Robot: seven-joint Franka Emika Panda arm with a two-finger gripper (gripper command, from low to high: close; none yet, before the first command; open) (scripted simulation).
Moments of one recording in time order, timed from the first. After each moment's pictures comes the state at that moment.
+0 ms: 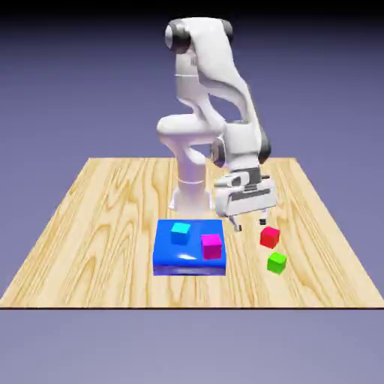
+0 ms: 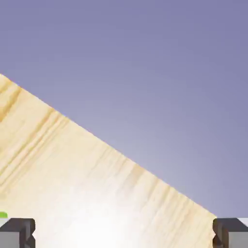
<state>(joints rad) 0.19 0.02 0.23 -2.70 0.01 3.05 0.49</state>
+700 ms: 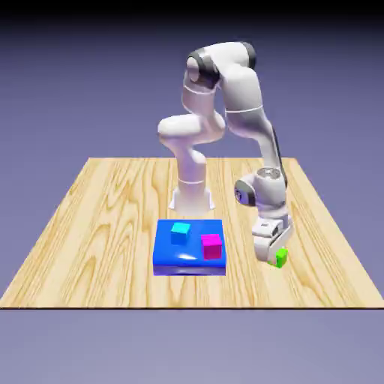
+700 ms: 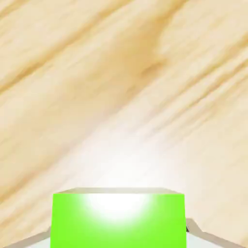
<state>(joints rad) 0.30 0.29 0.28 -2.63 0.01 3.10 0.40</state>
